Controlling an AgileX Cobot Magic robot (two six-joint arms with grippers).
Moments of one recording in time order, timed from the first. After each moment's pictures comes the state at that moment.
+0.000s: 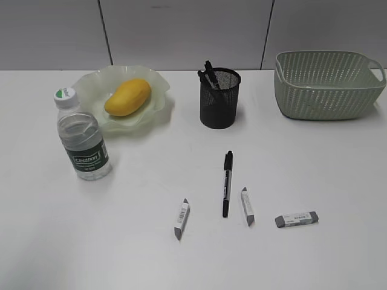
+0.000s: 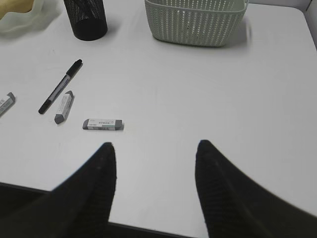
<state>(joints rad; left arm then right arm) -0.65 0.57 -0.75 0.23 1.06 -0.28 0.27 -0.01 -0.51 -0.04 1.04 0.06</state>
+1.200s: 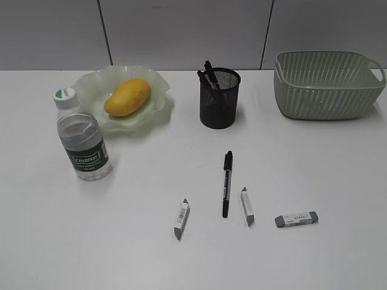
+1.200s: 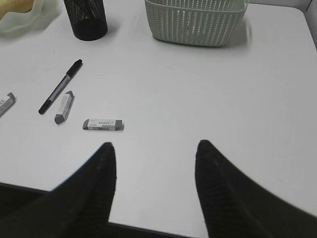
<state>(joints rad) -0.65 0.01 -0.54 0.17 1.06 -0.19 0.27 -0.01 -0.51 -0.04 1.04 0.06</state>
